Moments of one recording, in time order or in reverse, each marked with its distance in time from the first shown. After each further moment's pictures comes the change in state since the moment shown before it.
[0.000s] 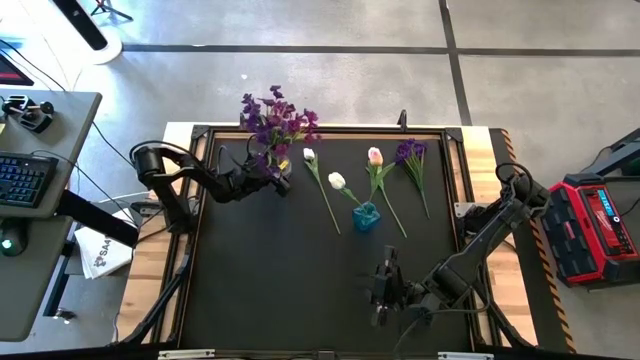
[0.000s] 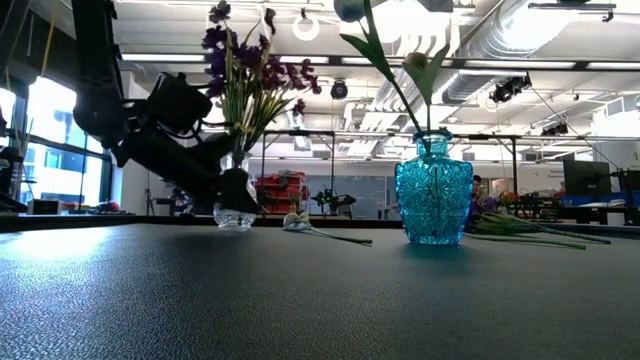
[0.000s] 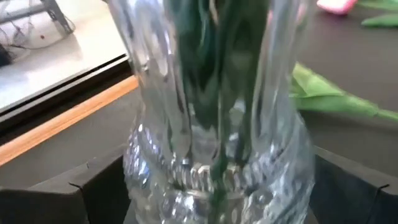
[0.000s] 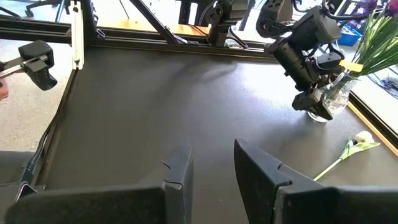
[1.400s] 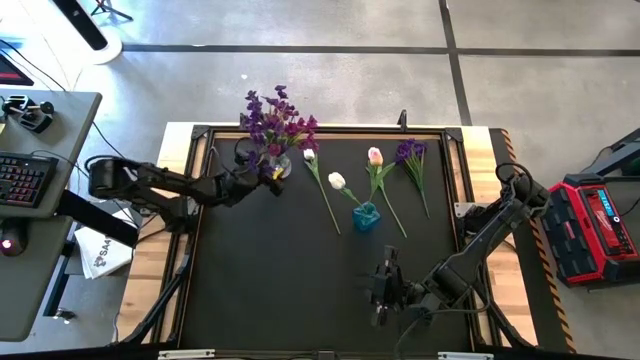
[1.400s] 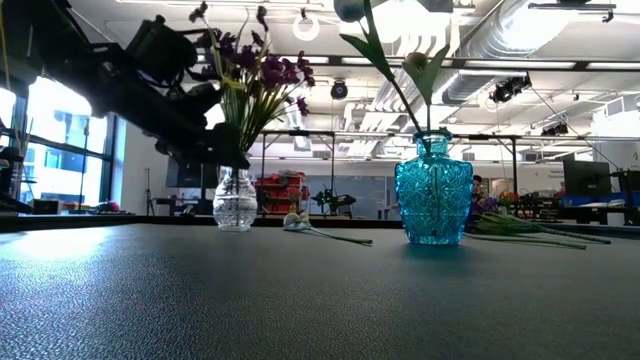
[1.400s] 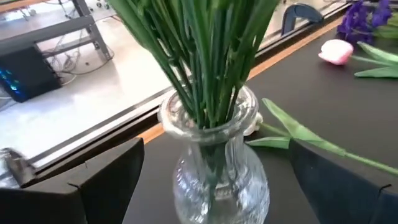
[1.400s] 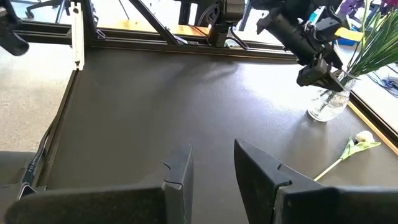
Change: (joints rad) left arm -0.171 -0.390 0.002 -0.341 -0.285 -0.019; right arm 0.000 0.000 0.000 0.002 0.000 0.003
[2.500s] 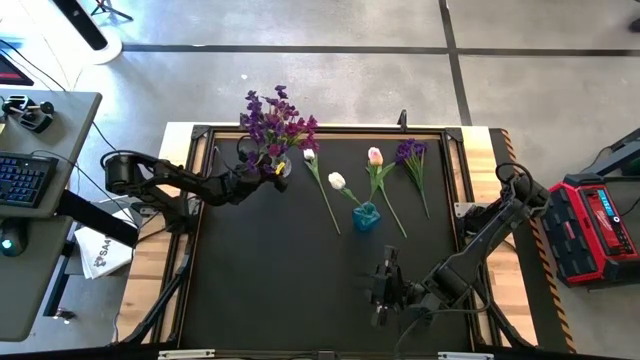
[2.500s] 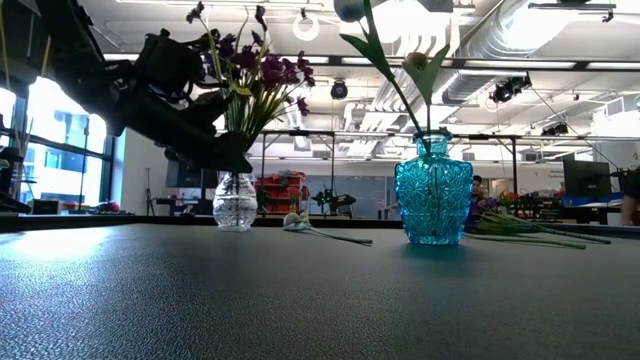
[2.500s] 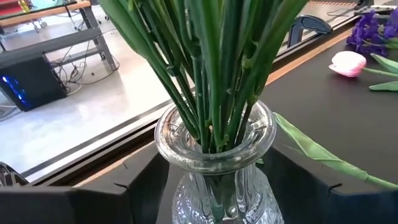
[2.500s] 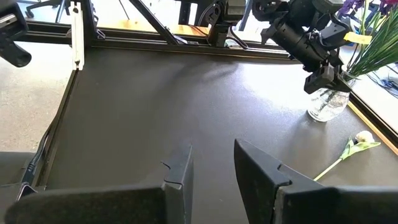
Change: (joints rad) left arm 0.049 0.149 0.000 0.230 0.015 0.061; right arm 0.000 0.000 0.000 -0.001 0.000 0.000
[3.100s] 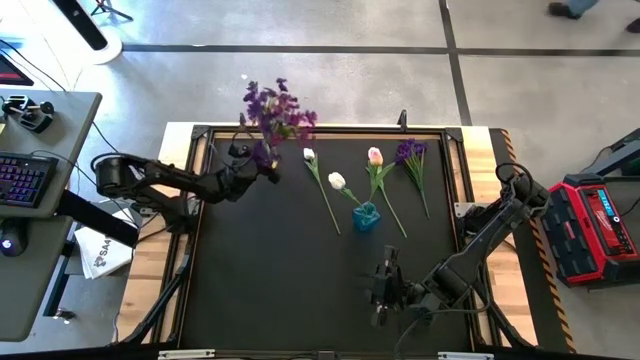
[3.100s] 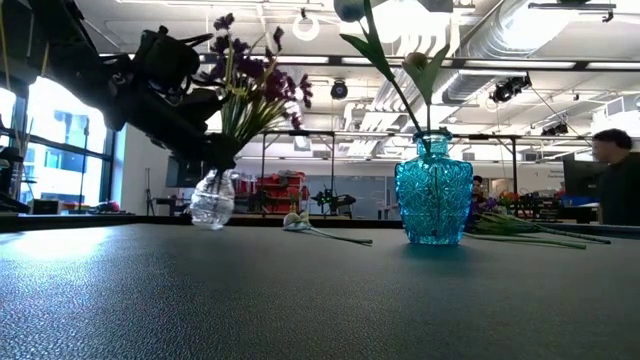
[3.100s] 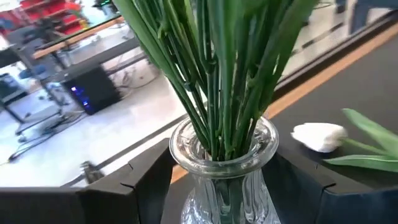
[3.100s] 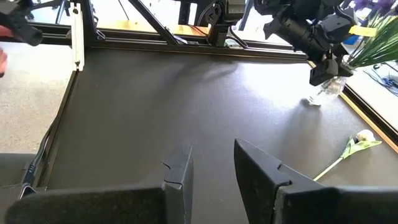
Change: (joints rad) left arm 0.044 -0.078 0.000 -0.090 -0.146 0.124; right arm 0.000 0.000 0.000 -0.001 0.000 0.008
